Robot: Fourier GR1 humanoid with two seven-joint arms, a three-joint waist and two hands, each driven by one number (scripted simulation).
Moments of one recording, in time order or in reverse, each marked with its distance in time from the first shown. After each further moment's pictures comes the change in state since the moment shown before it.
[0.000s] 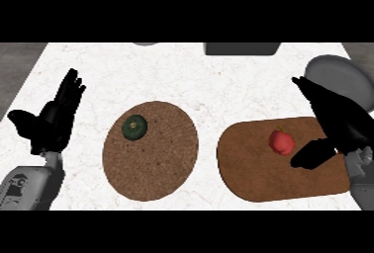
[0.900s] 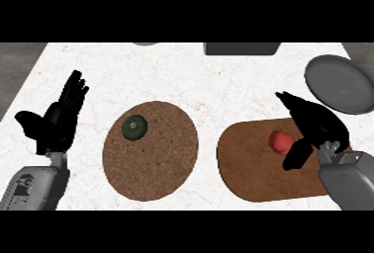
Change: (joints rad) left arm -0.001 -0.063 0.047 0.011 -0.064 -0.038 -0.006; right arm 0.029 0.161 -0.040 0.201 0.172 0.152 -0.157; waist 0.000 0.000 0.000
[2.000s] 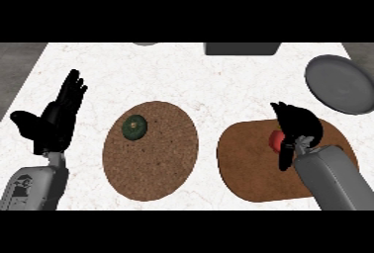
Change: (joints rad) left arm 0.000 -0.033 0.049 -0.020 -0.037 -0.046 0.017; right arm -0.037 0.122 -0.007 0.230 0.259 0.109 -0.031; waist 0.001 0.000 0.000
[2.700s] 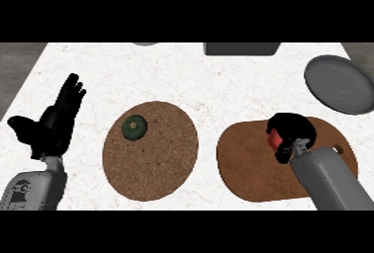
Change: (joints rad) left arm 0.029 -0.014 0.022 -0.016 -0.012 -0.032 -0.002; right arm 0.006 0.024 -0.018 0.137 0.077 0.002 -0.178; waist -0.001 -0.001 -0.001
